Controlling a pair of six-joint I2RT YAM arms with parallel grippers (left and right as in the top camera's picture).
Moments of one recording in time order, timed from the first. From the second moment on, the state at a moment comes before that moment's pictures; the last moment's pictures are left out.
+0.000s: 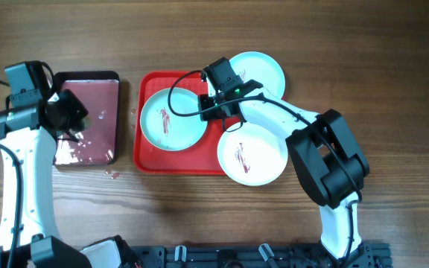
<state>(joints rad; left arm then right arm) 0.29 1.42 1.16 -0.83 -0.02 -0.33 0.59 2.13 1.42 -0.40 -0.23 0.40</state>
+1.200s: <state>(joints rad) -0.07 1.60 1.16 -0.70 0.11 -0.26 0.55 2.14 1.42 -0.37 -0.38 0.38</state>
